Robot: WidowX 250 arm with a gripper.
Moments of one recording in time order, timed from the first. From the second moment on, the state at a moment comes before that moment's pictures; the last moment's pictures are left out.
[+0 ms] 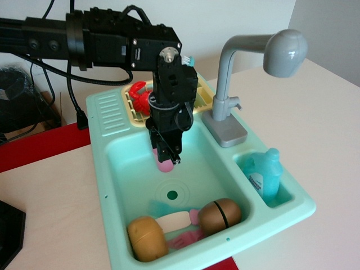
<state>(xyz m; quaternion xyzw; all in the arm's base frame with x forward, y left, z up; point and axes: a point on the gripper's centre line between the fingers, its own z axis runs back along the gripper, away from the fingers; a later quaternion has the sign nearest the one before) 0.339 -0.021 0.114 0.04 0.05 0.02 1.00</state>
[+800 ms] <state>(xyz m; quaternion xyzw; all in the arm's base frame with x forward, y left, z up) 0.347 -0.019 0.089 0.04 0.08 0.03 1.00</state>
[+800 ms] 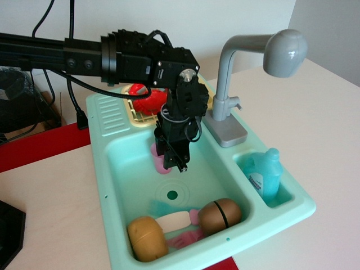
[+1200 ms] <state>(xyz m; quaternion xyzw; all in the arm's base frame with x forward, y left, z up) 0.343 -0.021 0.079 0.05 0.08 0.03 1.00</state>
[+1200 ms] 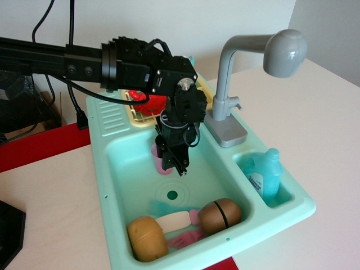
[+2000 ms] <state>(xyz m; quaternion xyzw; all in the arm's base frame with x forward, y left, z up) 0.345 -0.022 0.117 0.05 0.03 0.03 1.00</state>
